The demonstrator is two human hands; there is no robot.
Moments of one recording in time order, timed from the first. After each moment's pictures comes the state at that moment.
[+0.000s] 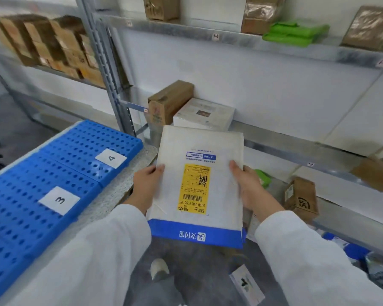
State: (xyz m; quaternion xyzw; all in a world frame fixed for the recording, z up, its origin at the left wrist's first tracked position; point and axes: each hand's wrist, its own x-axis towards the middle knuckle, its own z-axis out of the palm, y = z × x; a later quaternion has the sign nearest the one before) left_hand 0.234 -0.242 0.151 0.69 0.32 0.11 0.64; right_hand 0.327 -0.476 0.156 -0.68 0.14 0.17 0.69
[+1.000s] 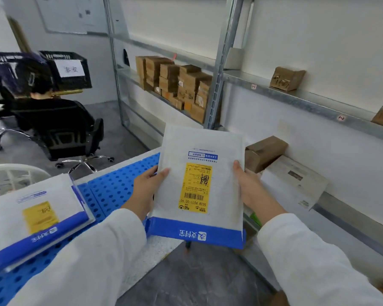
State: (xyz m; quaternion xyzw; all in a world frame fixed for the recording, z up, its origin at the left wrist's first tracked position) left_hand 0.086 0.014 0.237 0.50 0.37 0.26 0.74; right_hand 0.273 -0.167 0.272 -0.73 -0.05 0.27 0.63
